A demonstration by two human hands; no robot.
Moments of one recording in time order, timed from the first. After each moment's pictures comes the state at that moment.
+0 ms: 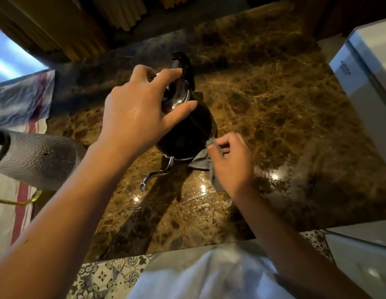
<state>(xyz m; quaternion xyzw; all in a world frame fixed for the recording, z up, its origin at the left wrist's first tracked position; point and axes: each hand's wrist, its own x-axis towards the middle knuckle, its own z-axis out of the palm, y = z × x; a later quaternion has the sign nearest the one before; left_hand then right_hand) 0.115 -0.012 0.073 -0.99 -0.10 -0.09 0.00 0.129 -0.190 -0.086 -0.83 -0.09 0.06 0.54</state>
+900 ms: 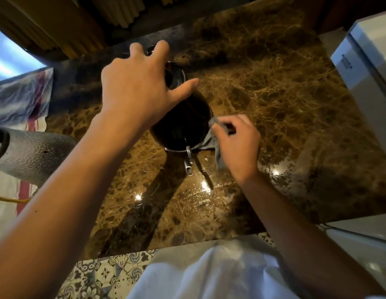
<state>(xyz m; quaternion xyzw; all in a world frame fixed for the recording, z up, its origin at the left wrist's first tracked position) 0.145 -0.010 0.078 -0.98 -0.13 -0.09 0.14 0.158 -0.186 -0.078 -0.84 -0.09 -0.02 0.53</state>
